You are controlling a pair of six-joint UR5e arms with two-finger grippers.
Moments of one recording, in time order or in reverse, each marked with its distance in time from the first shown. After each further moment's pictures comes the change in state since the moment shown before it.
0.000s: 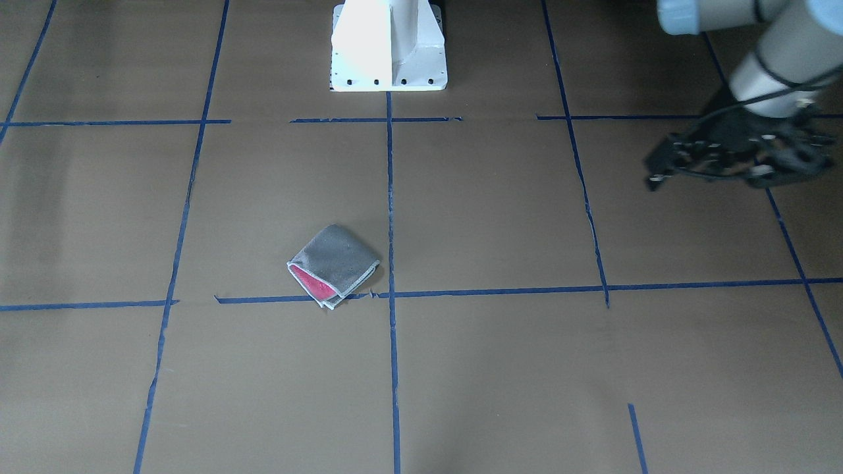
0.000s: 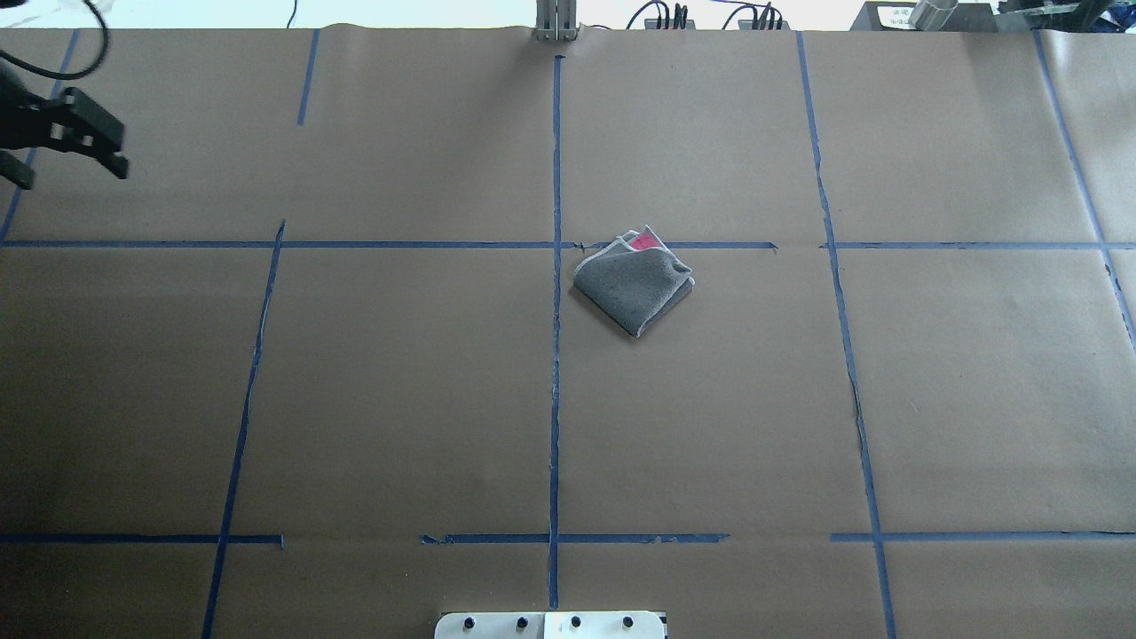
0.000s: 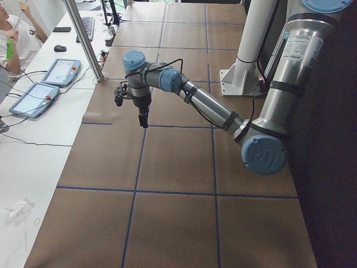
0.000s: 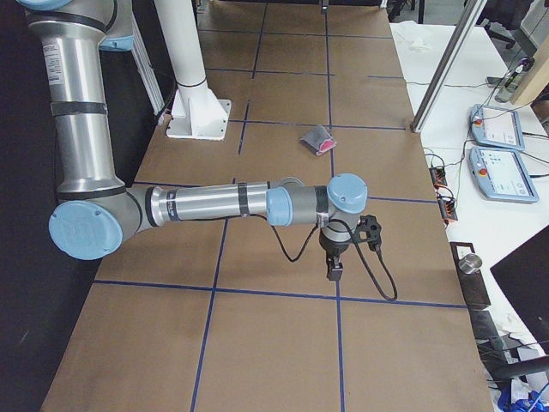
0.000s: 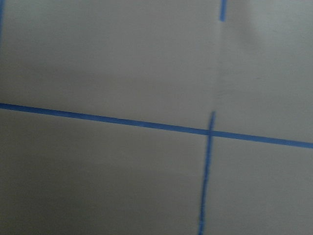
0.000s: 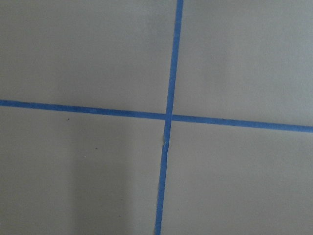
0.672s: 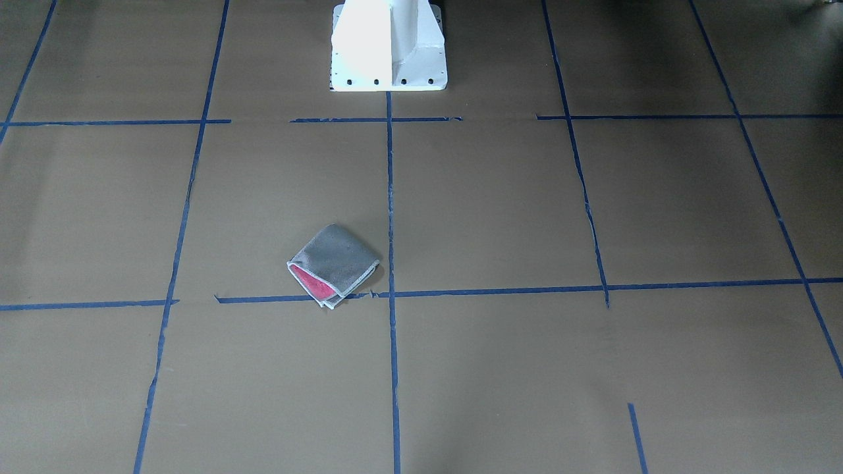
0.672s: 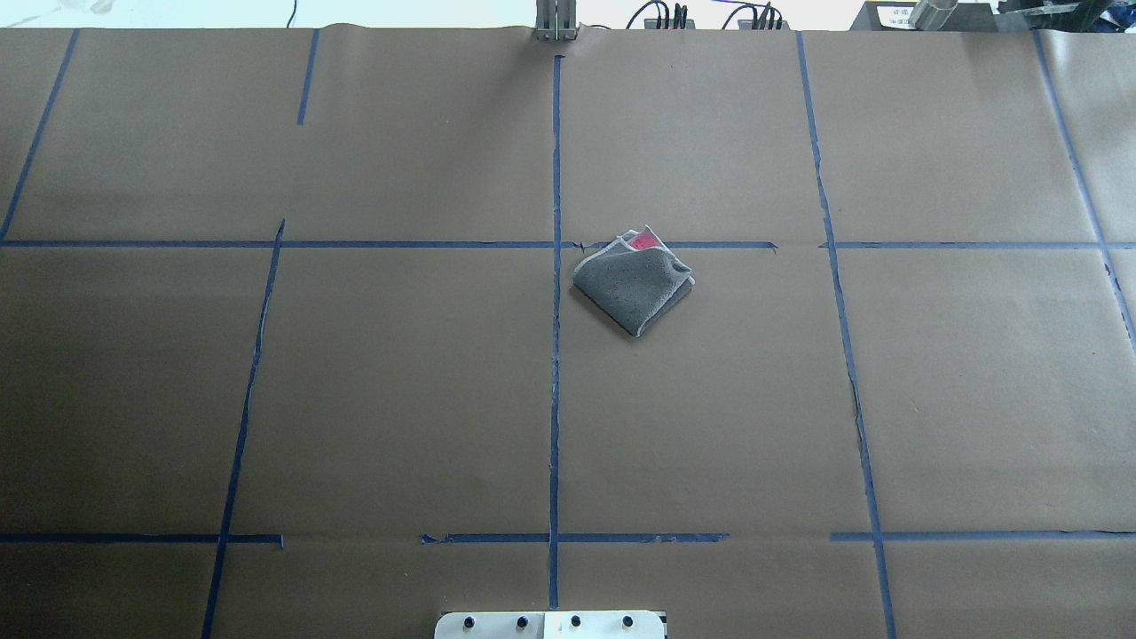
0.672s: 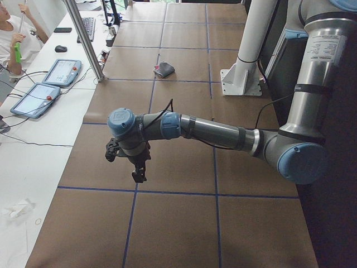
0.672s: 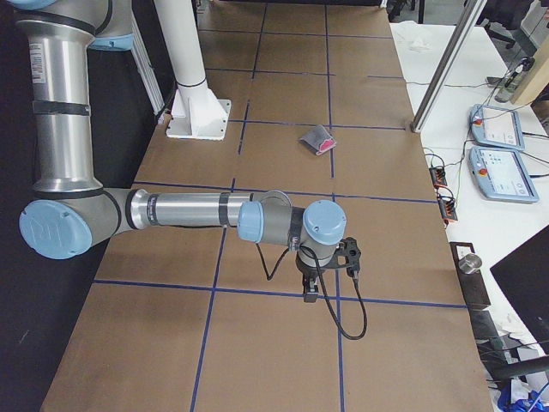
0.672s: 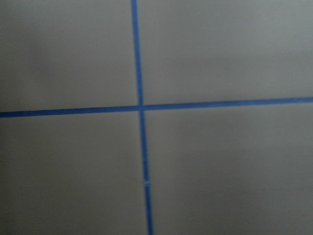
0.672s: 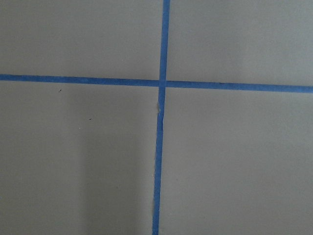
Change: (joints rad) left arm -0.208 0.116 0.236 -0.013 -0.025 0.505; right arm 0.022 -0.066 0.005 -0.012 0.065 -0.027
